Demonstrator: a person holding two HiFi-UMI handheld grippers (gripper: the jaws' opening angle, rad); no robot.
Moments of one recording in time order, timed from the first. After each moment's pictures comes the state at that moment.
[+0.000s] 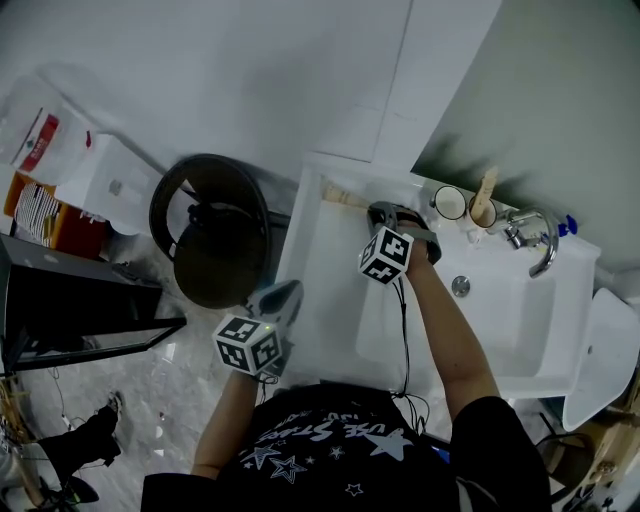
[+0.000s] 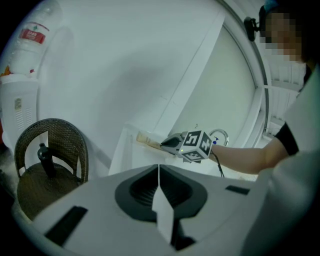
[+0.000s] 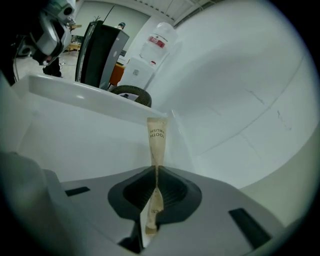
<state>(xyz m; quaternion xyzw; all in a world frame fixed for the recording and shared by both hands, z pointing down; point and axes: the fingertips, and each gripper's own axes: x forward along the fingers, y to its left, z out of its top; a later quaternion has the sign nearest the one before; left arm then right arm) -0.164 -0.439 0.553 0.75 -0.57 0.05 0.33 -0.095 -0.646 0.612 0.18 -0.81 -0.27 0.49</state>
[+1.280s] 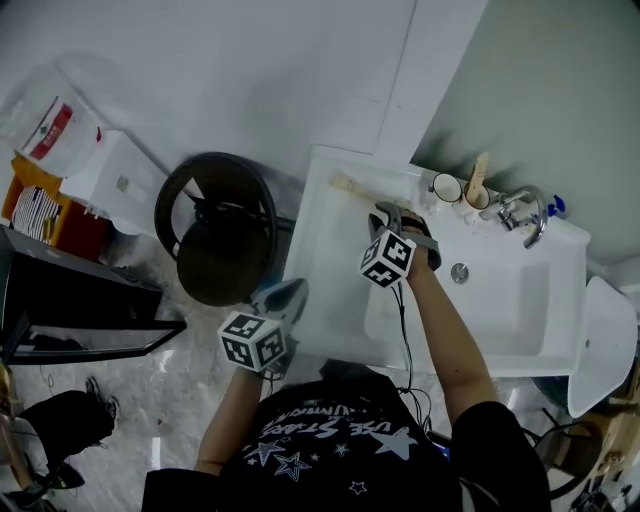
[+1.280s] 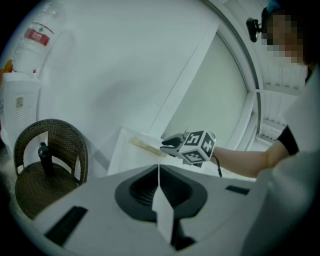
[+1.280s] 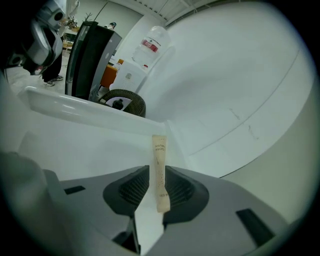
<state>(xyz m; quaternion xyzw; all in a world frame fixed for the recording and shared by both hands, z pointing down) -0.162 -0.390 0.537 0.77 -0.56 0.03 0.31 -0.085 -0.592 0.575 0.25 -0.80 -0.26 0.47</state>
